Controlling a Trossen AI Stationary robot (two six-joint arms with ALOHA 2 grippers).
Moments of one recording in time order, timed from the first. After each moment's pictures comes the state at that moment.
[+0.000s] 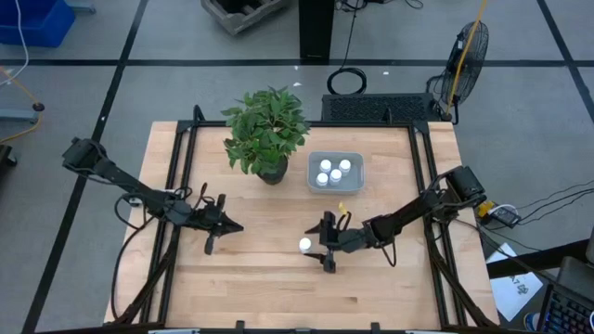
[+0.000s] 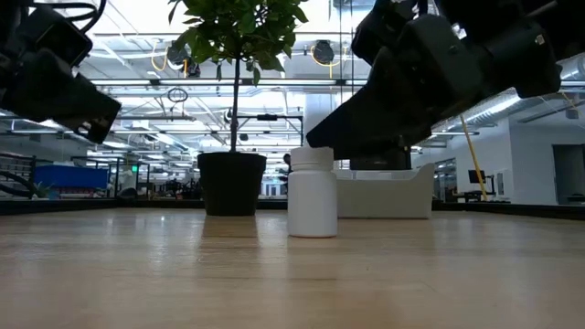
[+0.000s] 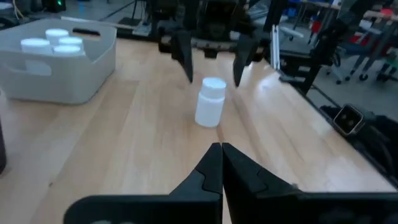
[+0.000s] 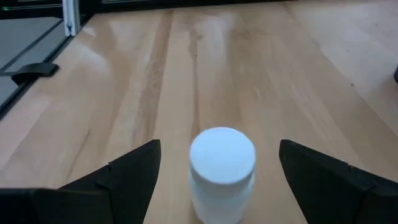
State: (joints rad) left arm -0.49 0.81 0.01 0.59 -0.30 -0.26; right arm 0.38 1.81 0.72 0.64 0.34 0.25
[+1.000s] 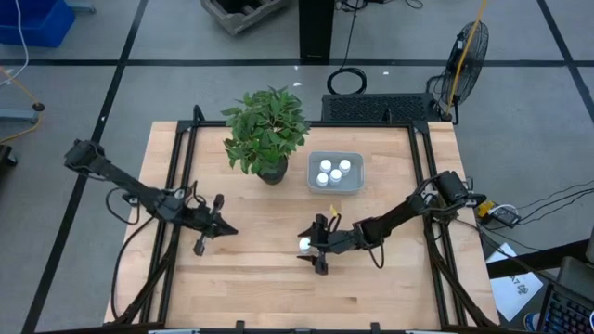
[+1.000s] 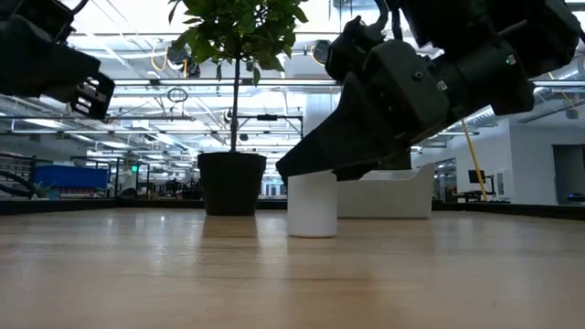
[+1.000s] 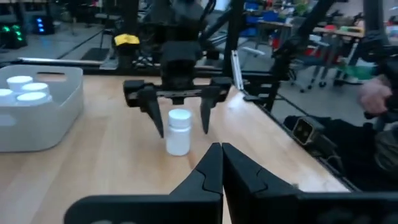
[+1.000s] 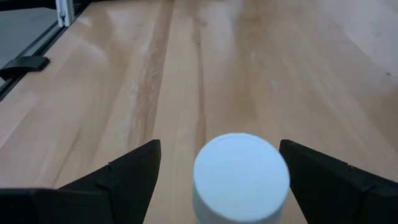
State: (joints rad) left arm -0.50 0.60 0.01 0.50 -0.19 -0.15; right arm 0.35 1.93 0.80 0.66 0.28 0.27
